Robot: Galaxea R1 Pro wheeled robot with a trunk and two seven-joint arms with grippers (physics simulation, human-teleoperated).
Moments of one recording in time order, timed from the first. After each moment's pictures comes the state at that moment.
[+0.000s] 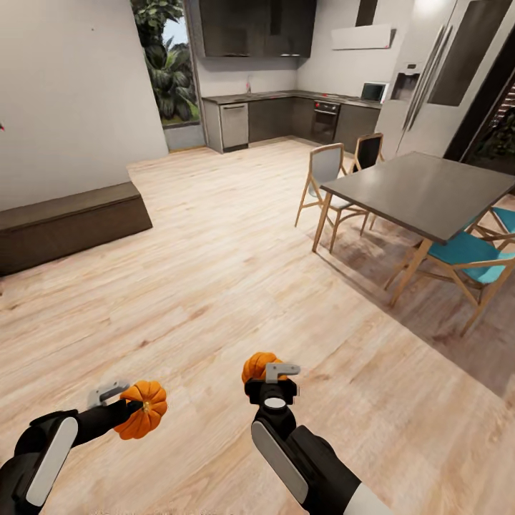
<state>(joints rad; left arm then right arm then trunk) -0.29 0.22 0.20 -1.27 0.48 0.87 0.03 -0.52 0.17 0.70 -1.08 -0.59 0.40 -0.80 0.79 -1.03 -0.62</state>
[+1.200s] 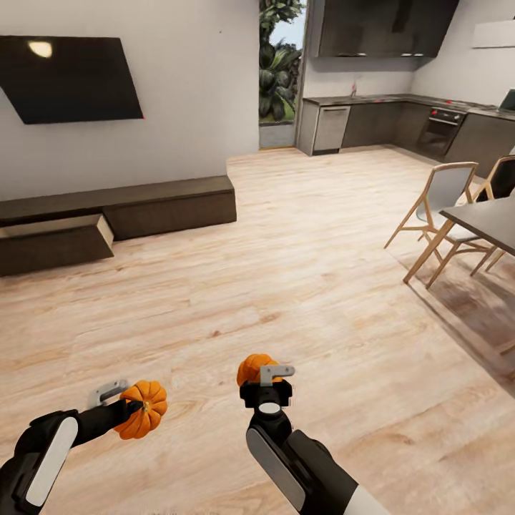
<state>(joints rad) -0.29 0.22 0.20 -1.27 0.48 0.87 0.03 -0.52 0.17 0.76 -1.08 -0.58 0.40 -0.80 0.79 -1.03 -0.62</state>
